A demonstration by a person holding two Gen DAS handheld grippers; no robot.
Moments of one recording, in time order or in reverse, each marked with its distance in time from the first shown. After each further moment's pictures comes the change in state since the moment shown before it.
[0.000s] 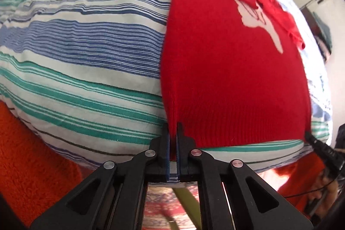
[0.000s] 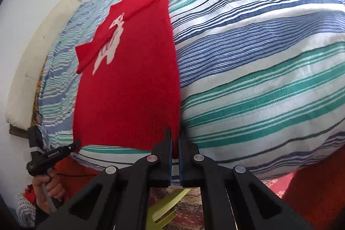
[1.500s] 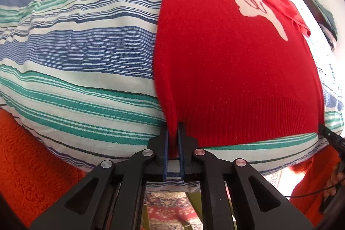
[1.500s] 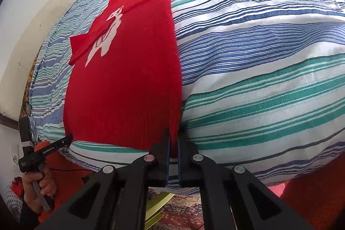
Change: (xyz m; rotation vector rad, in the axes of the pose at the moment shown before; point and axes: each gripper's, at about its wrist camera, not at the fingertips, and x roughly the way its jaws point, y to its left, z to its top) left arm 0.004 -0.010 -0.011 0.073 -0.040 0.082; right arm 0.001 0.001 -0.003 -0.054 -0.011 -0.057
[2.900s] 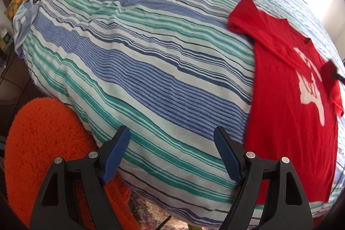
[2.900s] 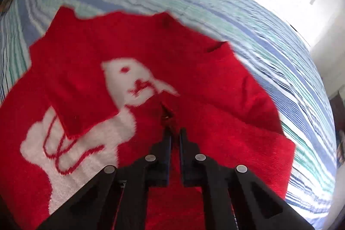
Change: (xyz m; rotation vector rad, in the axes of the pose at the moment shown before) left arm -0.041 0.071 0.021 -0.341 -0.206 0.237; right arm 0.106 0.136 0.256 -0.719 -0.215 -0.278
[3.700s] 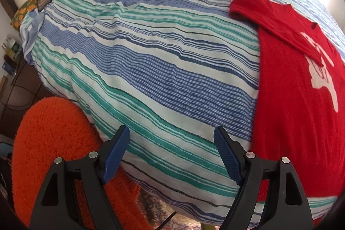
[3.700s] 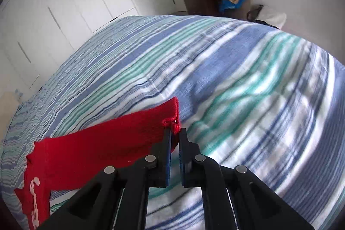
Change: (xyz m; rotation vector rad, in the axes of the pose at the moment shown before) left arm 0.005 -0.017 -0.013 0.058 0.010 0.114; right arm -0.134 -0.303 -0.302 1.112 -0.137 -0.334
